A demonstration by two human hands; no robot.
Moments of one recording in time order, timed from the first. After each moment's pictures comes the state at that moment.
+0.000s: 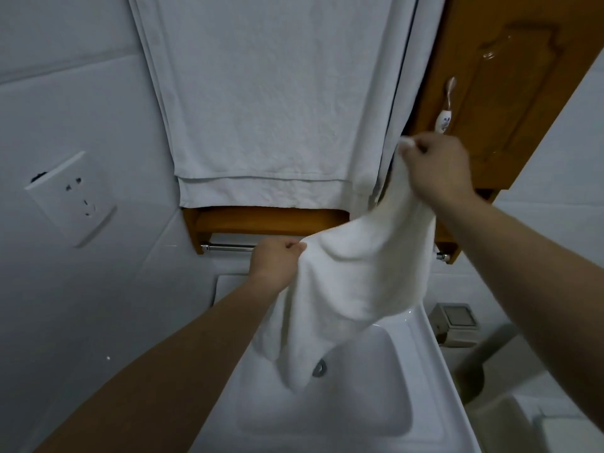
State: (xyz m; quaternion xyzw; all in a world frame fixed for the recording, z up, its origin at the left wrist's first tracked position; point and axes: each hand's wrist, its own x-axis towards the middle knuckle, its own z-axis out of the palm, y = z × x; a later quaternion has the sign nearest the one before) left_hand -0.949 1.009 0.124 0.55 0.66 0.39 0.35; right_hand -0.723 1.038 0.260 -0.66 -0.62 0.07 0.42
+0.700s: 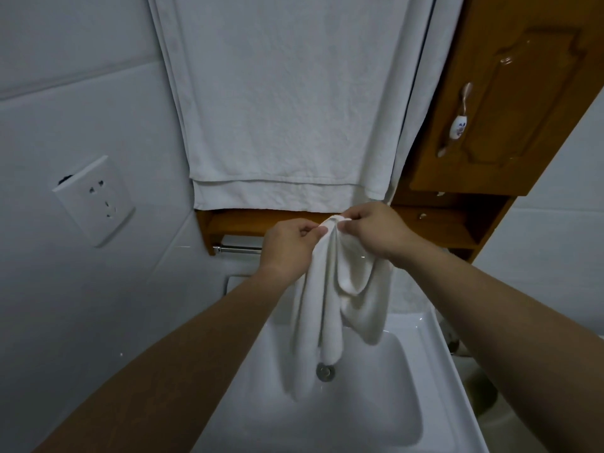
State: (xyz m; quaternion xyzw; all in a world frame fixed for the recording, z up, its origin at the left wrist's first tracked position) left_hand -0.950 1.010 0.156 0.60 0.62 0.42 0.28; right_hand -0.785 1.025 0.204 -0.59 -0.70 0.30 0.28
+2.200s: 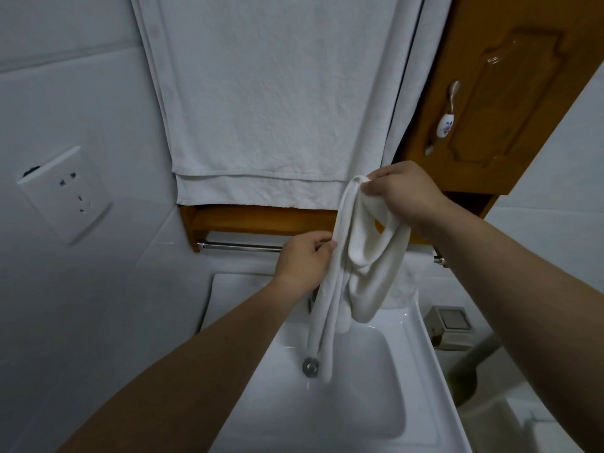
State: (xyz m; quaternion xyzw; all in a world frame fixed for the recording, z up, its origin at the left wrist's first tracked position) left_hand -0.914 1.008 0.125 0.61 0.54 0.43 0.40; right_hand -0.754 1.019 0.260 -0.62 -0.63 0.29 0.37
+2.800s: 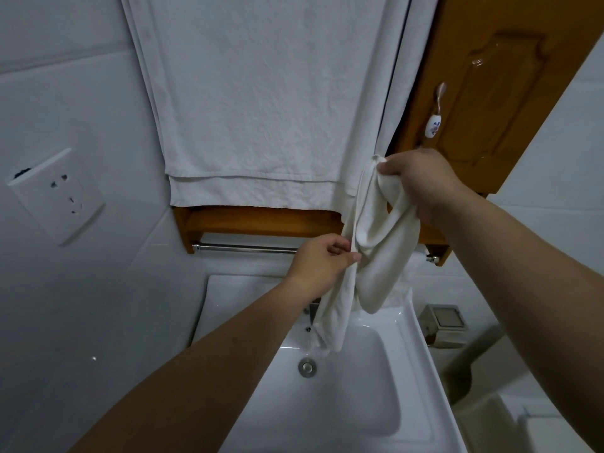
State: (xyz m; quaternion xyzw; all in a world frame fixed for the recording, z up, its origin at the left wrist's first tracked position) left_hand -0.886 0.997 0.130 0.60 0.49 0.41 0.48; right_hand -0.734 1.021 0.276 -0.66 -0.50 0.34 0.45
